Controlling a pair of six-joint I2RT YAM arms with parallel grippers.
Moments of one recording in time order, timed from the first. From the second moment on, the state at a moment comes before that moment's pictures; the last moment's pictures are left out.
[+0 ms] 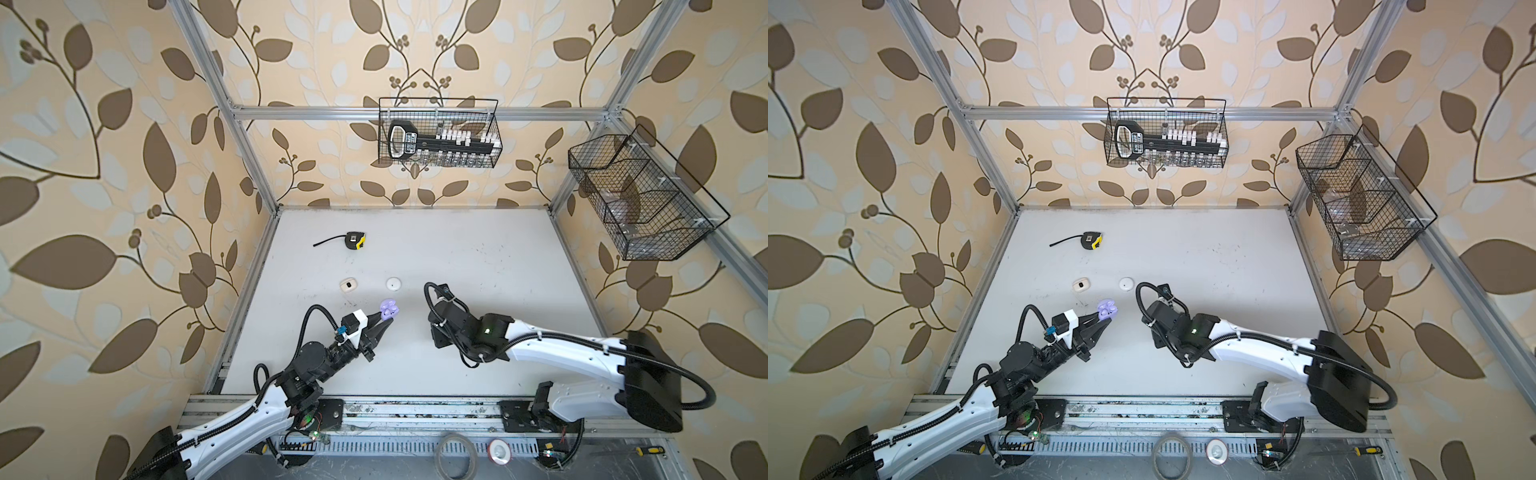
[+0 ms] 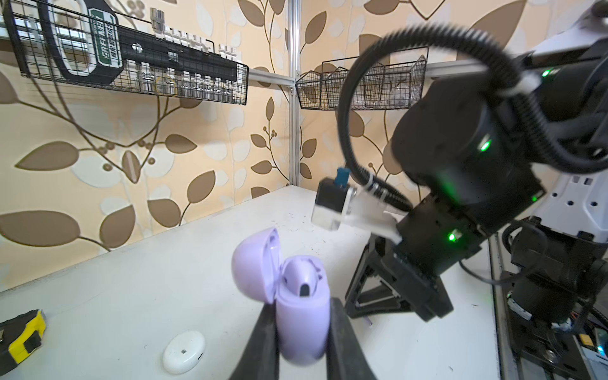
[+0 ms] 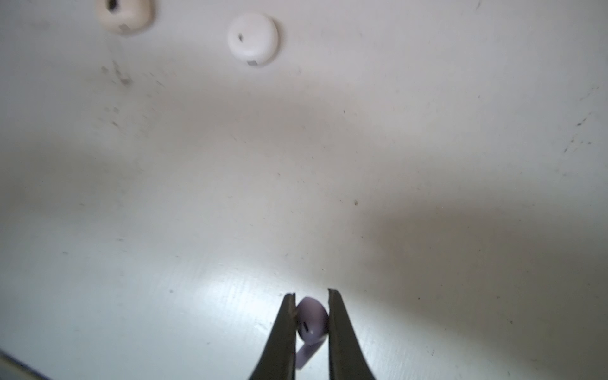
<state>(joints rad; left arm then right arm) -0.82 0.50 0.02 0.65 0.09 -0.03 1.06 1.28 0.82 -0.47 0.43 0.70</state>
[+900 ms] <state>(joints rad) -0.82 0.56 0.02 0.78 0.34 -0.03 1.36 0.98 0.80 0.04 0.67 0.37</state>
